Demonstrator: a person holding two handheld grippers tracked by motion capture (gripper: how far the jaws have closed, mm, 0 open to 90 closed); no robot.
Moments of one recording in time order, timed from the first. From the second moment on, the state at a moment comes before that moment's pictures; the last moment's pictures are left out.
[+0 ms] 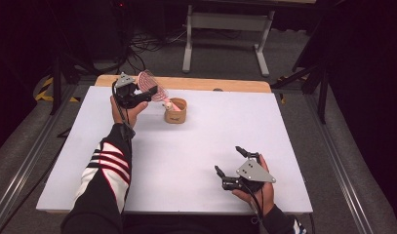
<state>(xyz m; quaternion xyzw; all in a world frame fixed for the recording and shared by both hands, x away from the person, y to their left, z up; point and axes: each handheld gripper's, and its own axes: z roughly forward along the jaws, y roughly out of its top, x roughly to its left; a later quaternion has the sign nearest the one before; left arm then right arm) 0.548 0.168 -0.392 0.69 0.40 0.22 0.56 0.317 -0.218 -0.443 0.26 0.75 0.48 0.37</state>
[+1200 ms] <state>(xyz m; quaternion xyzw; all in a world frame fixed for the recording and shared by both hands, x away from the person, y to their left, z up) 0.528 0.176 -0.378 0.72 0.36 0.27 0.53 0.317 -0.219 -0.441 0.27 0.74 0.48 0.38</state>
